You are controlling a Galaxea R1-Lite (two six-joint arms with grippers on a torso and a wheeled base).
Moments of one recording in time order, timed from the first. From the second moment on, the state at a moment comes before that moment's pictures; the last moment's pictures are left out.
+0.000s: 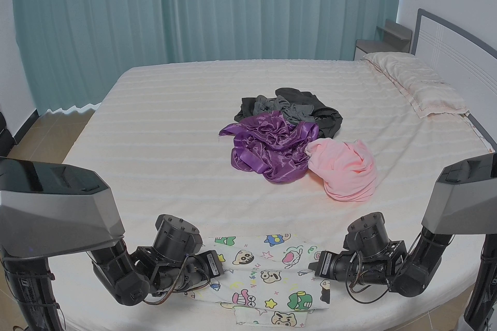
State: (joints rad) left arm -0.59 2.16 -0.48 -0.87 0.01 -0.85; right arm 0.61 2.17 -0.41 -0.98 0.03 0.84
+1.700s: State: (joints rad) left arm -0.33 2.06 -0.45 -0.87 -0.32 -0.83; right arm 0.80 2.23 -0.15 -1.24 0.17 0.68
